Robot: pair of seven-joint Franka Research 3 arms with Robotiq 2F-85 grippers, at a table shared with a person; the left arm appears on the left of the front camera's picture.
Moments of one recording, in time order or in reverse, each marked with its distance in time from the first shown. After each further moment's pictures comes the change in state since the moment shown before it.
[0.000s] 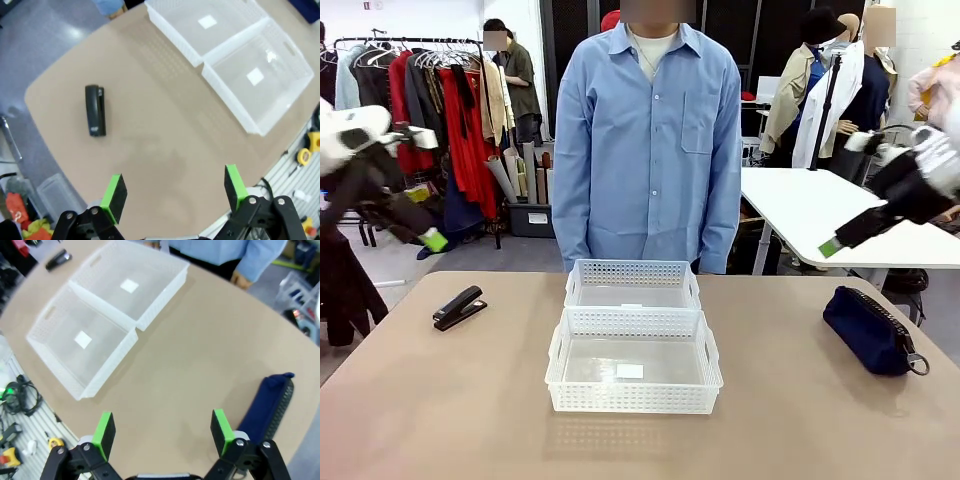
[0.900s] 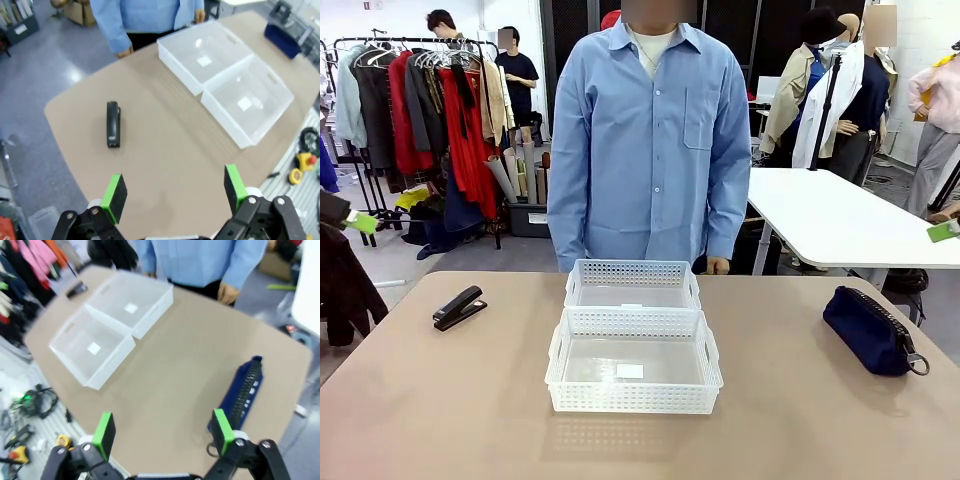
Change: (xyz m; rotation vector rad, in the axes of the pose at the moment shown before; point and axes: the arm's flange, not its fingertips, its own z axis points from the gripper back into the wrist) left arm -0.071 0.036 0.059 -0.049 -0.308 0.036; right arm -0.086 -0.073 0.102 0.082 -0.223 -0.053
